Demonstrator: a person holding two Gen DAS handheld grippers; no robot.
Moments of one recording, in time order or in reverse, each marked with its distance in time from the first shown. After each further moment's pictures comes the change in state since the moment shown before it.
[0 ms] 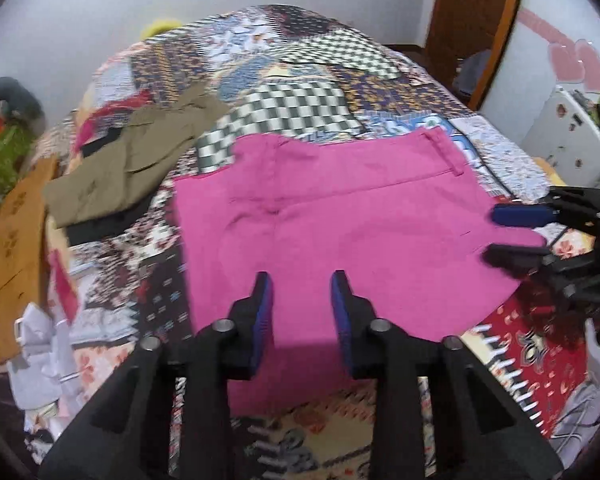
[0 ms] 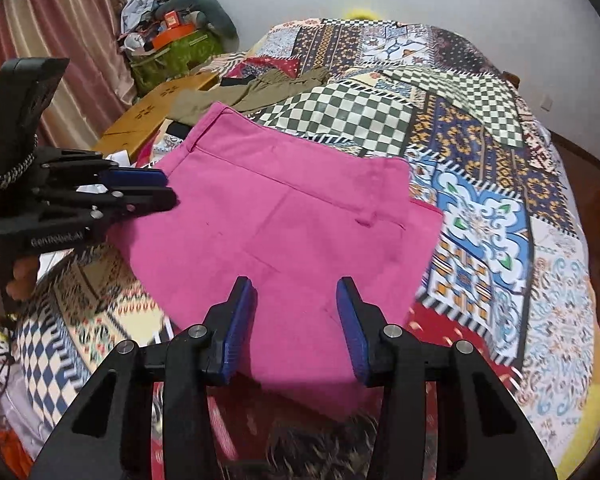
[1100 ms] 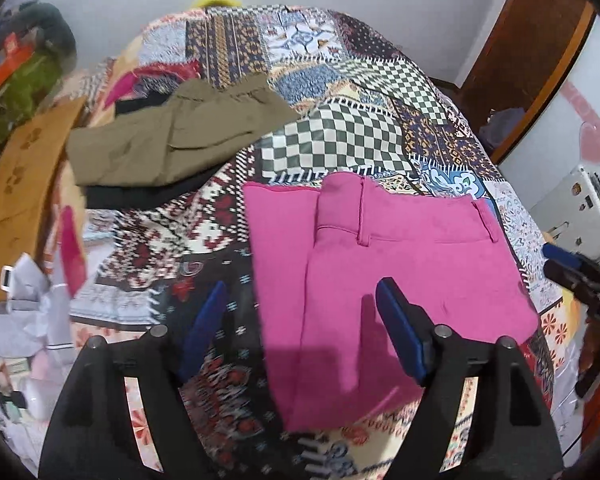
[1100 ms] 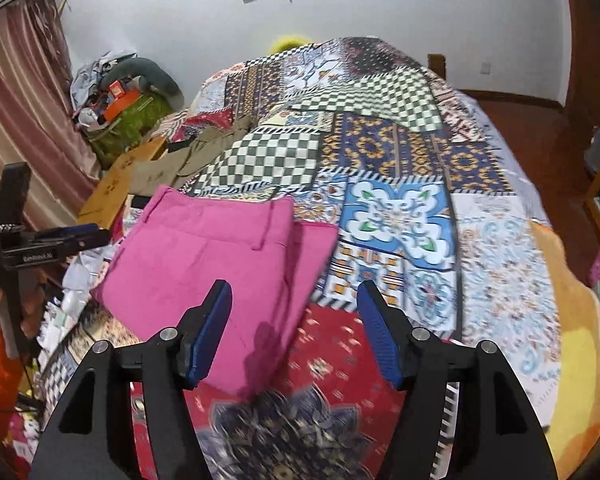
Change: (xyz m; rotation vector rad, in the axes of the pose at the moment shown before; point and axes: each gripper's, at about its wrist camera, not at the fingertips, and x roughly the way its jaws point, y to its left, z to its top) left arm 0.002 0.063 0.023 -0.257 0.015 -0.063; right arm -0.044 -0.056 -0.002 0.265 -0.107 -0.041
